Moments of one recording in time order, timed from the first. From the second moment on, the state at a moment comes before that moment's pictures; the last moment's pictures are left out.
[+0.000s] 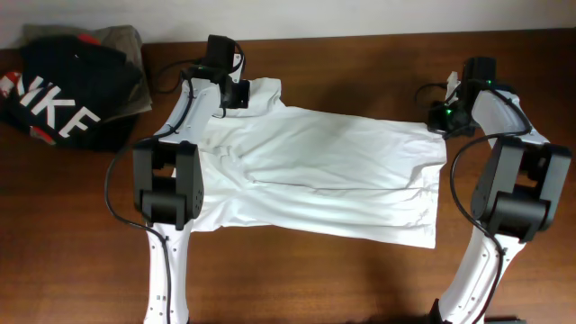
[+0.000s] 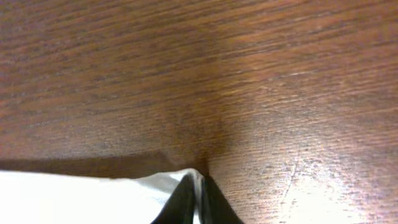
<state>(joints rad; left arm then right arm) -0.18 2.52 2.13 -0.71 0.03 -0.03 -0.25 2.25 1.70 -0.75 -0.12 0.00</state>
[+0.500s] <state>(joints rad) -0.13 2.27 2.13 -1.08 0.03 -0.03 -0.25 2.28 2.10 -1.40 -0.12 0.14</state>
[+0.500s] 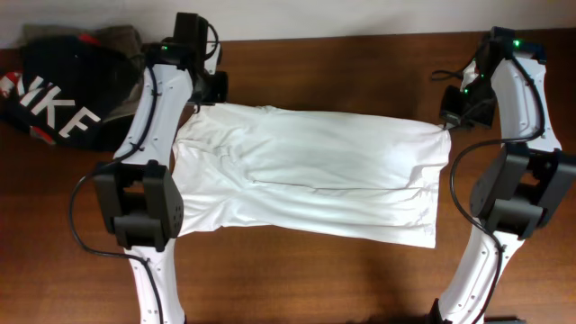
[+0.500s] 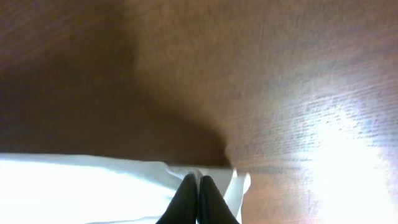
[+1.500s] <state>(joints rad) 0.01 2.26 2.12 -1.67 0.03 -0.02 -0.15 1.97 1.75 -1.63 -0.12 0.17</state>
